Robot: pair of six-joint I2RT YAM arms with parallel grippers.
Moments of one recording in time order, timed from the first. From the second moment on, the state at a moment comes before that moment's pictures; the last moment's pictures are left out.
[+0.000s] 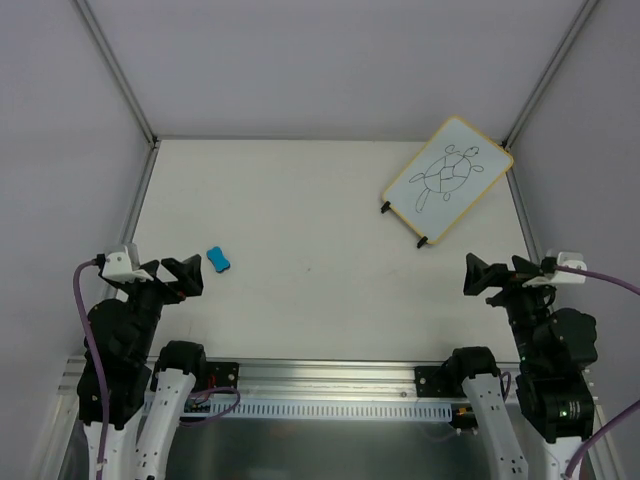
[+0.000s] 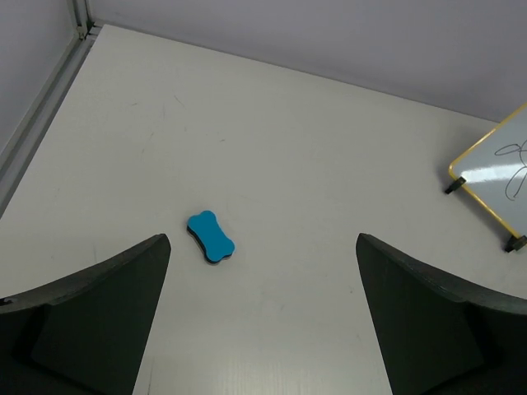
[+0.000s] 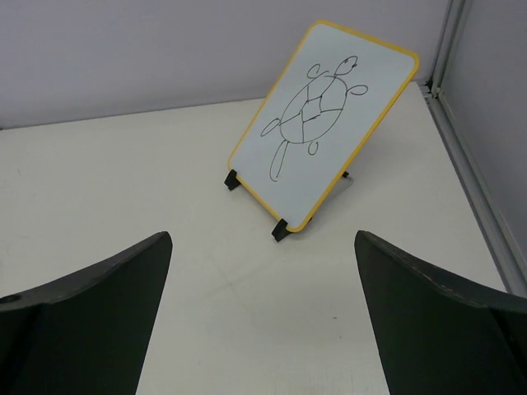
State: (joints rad) left arm -0.11 0.15 0.81 -0.75 -0.09 -0.28; right arm 0.10 0.18 0.90 -0.72 0.05 0.15
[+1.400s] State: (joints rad) left arm -0.12 0.44 0.64 -0.60 0.08 -0.35; right arm -0.47 1.65 1.26 -0.08 -0.54 0.26
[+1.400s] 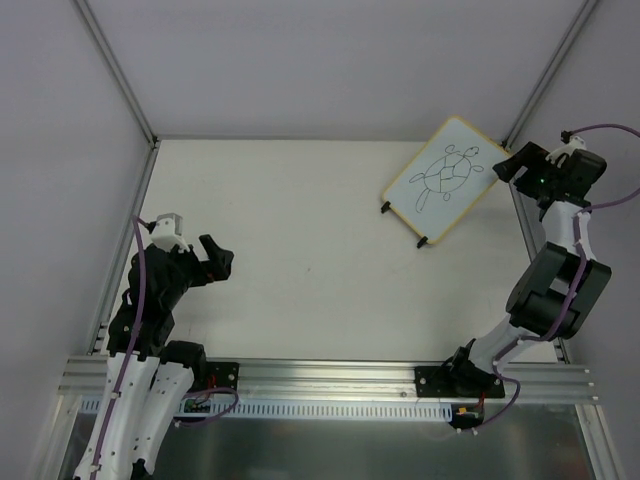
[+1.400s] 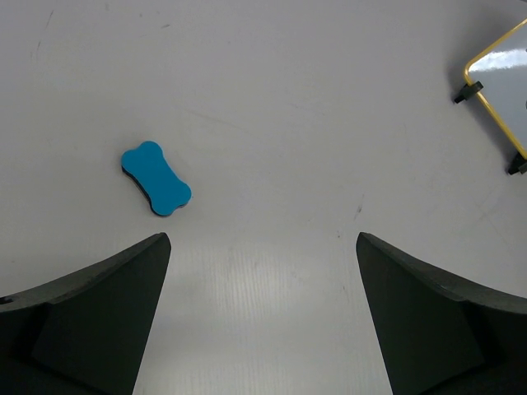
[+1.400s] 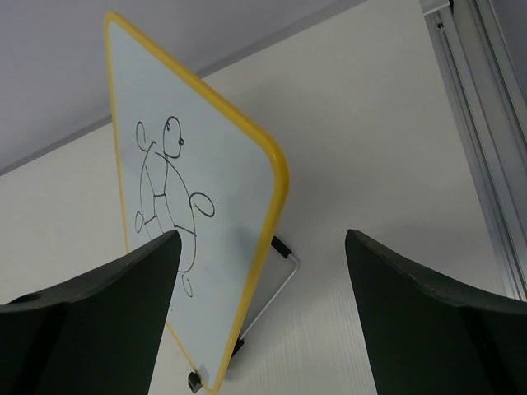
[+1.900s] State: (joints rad) left arm -0.12 0.44 0.63 -0.59 0.09 -0.35; right arm -0.48 1.82 1.38 -0.01 -0.77 0.25
